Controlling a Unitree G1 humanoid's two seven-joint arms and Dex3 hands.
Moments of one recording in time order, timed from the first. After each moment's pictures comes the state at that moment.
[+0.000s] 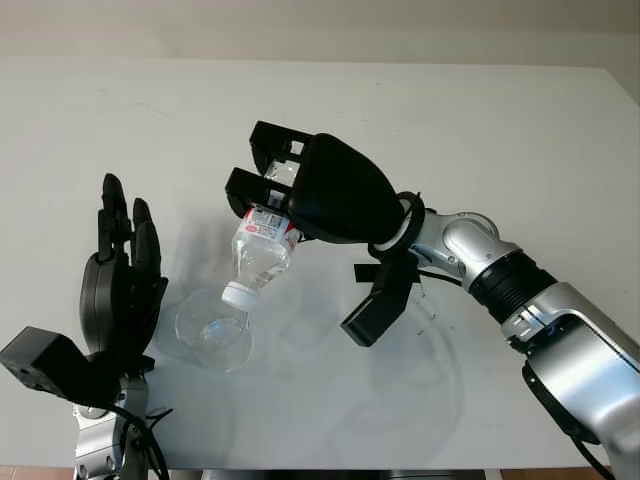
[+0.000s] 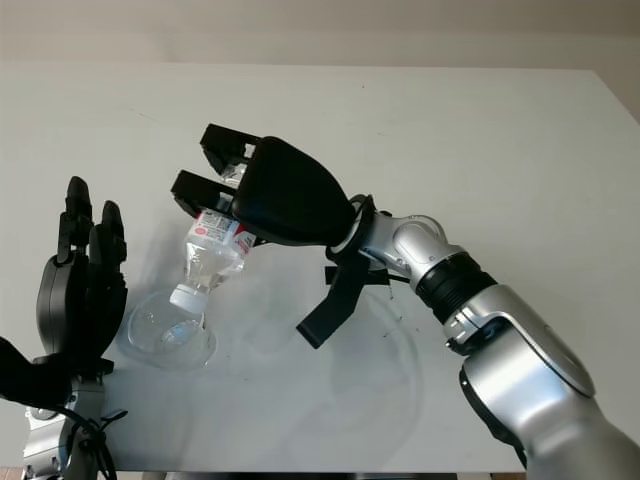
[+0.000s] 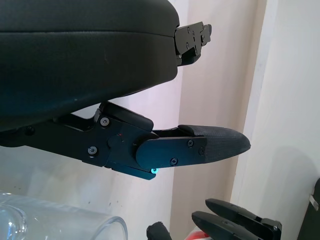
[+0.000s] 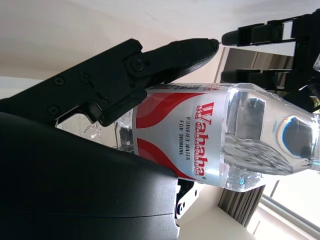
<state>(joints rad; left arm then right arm) -0.06 0.11 0.28 0.08 -0.32 -0.28 -0.23 -1.00 -0.42 0.70 0.68 -1.25 -0.63 -0.97</state>
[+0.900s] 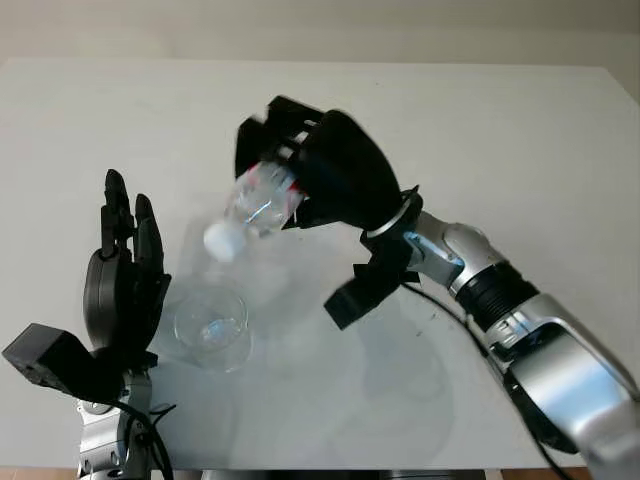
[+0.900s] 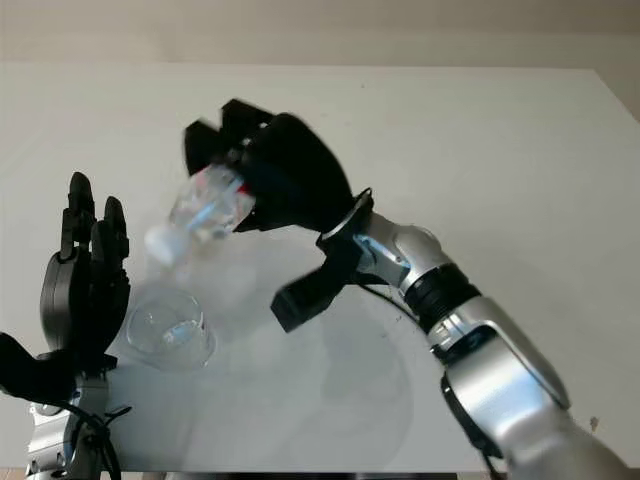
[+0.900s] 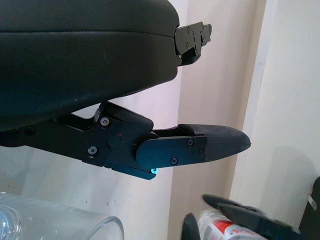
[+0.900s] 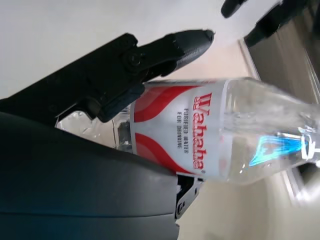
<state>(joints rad) -0.06 0.11 0.28 0.08 -0.32 -0.28 -0.22 -0.89 -0.29 0.44 0.76 -0.47 -0.65 -0.31</state>
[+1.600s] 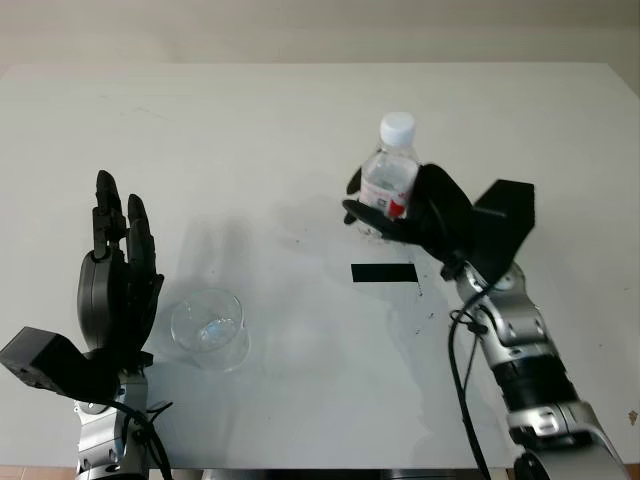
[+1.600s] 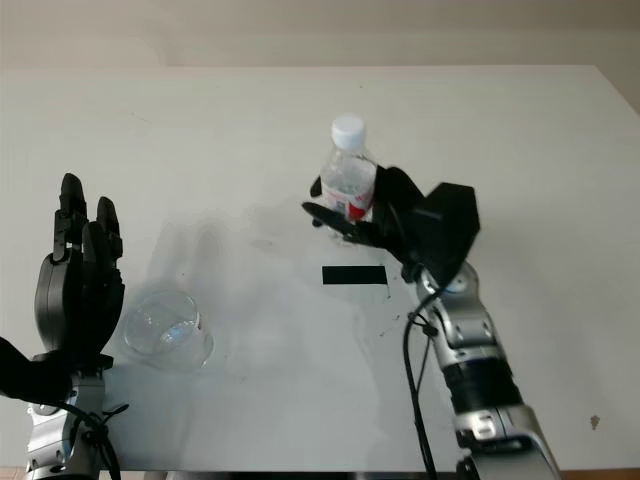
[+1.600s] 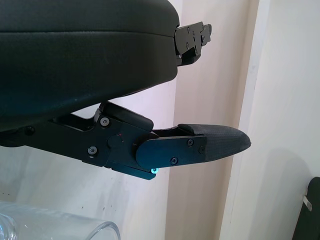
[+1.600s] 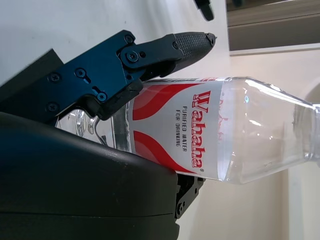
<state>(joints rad) -0.09 0.11 0.31 0.16 -0.34 -0.33 -0.25 -0.45 -0.27 0.01 0.21 0.21 0.09 0.34</state>
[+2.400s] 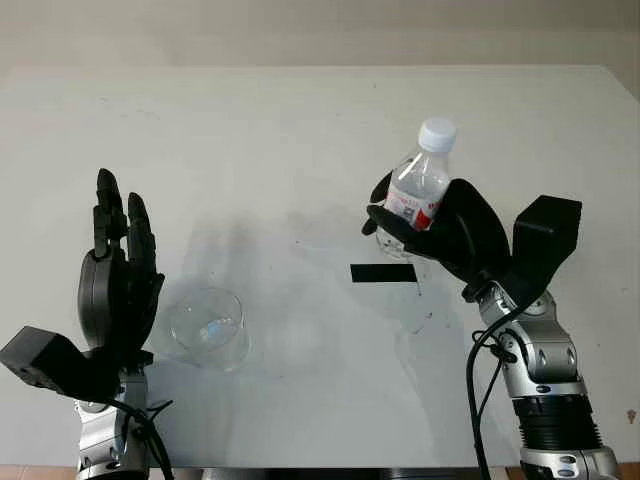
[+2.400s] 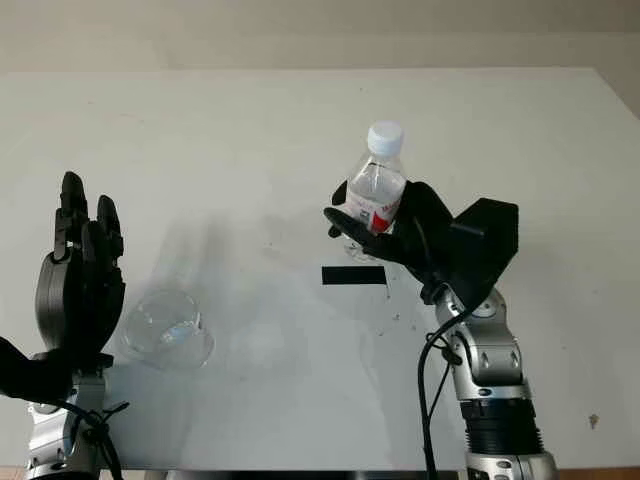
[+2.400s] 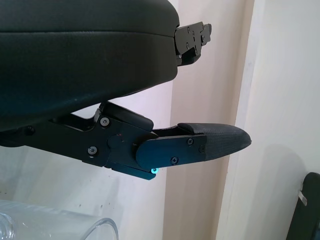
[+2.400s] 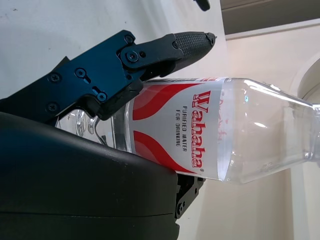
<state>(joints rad) -0.09 0.11 0.31 0.16 -0.35 -0.35 -0.27 -0.36 -0.24 -0.04 0.07 0.20 0.20 0.31</state>
